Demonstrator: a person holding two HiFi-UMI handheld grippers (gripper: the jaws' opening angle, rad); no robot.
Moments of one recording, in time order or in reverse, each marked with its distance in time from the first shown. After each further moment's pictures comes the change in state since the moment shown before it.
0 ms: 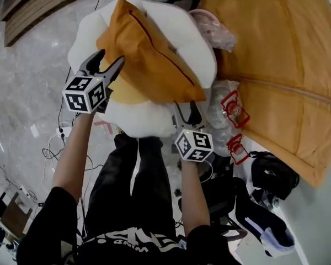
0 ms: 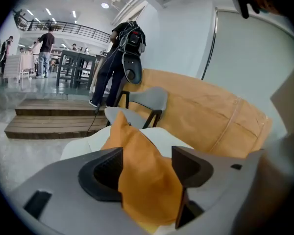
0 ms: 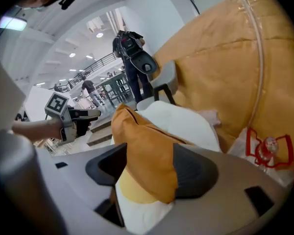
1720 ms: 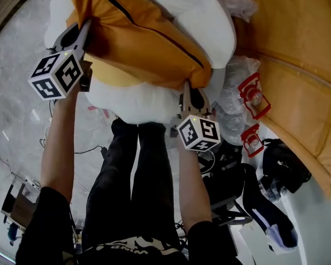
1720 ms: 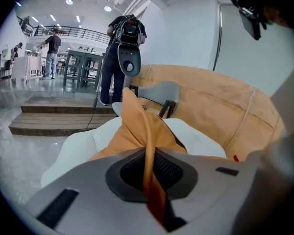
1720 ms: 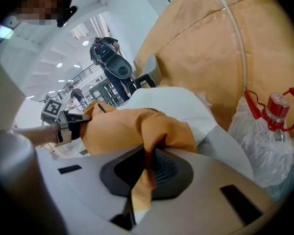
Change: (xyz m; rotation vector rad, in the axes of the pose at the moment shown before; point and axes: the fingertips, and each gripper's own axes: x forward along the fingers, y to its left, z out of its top) left arm 0.088 0.051 -0.053 -0.004 -0.024 0.089; right arm 0.072 -0.075 -0.082 0.140 -0.041 -0.066
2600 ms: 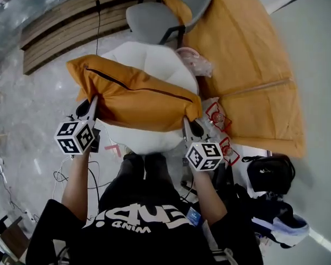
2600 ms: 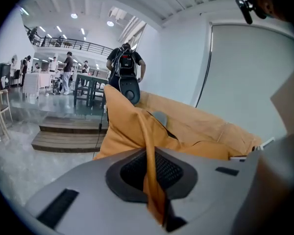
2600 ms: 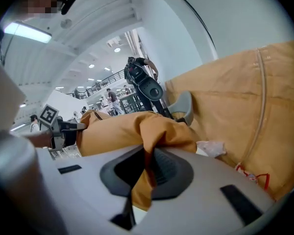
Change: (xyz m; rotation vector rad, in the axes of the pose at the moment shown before) left arm -0.363 -0.075 0.165 -0.005 -0.116 0.041; right arm -0.261 0.171 0.192 -0.227 -0.122 0.218
